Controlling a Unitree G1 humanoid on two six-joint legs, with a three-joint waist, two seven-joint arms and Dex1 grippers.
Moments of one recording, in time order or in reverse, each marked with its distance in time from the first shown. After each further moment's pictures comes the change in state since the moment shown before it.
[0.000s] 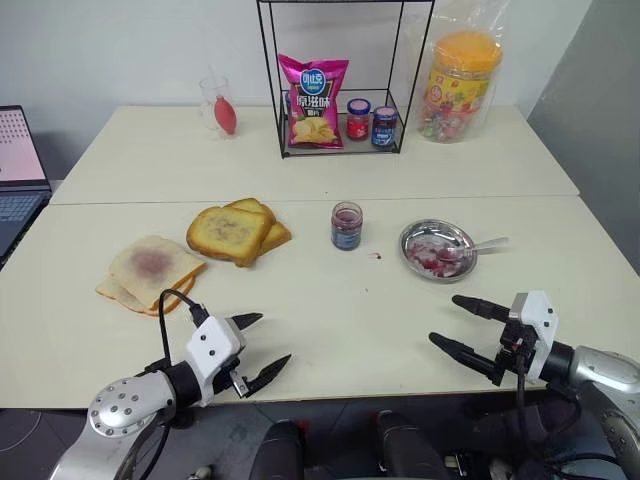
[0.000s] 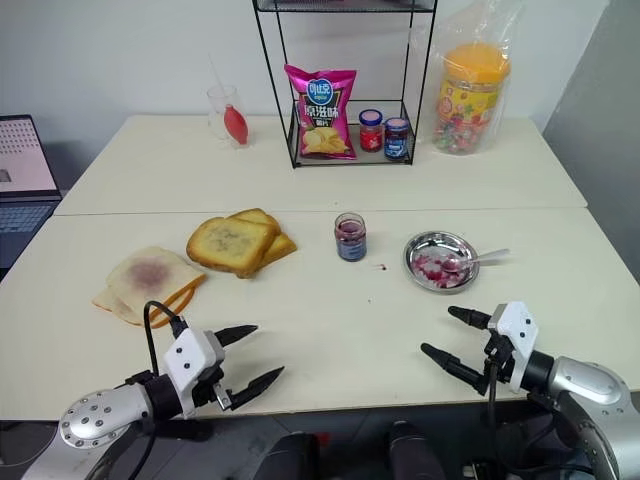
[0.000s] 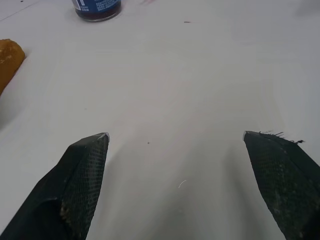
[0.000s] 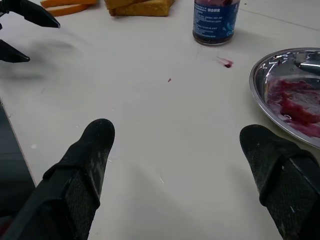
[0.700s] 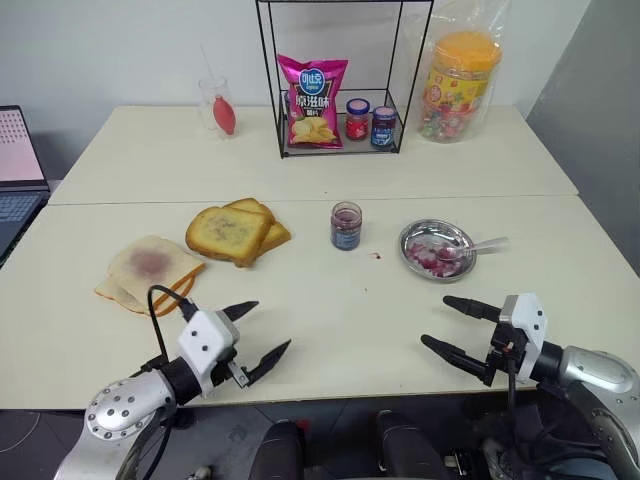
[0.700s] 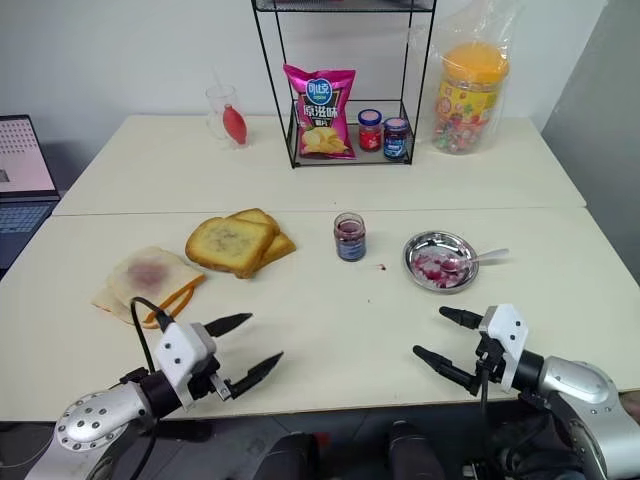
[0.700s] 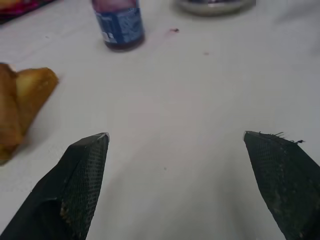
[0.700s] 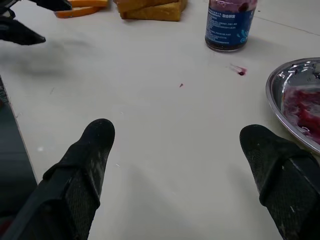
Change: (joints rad) left arm -0.003 -0.103 0.088 -0.003 -0.035 -0.077 0.066; right arm -0.049 0.019 0.061 0.008 -0.017 -0.020 0.005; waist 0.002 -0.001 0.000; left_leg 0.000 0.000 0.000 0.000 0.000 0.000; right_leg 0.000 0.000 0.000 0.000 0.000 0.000
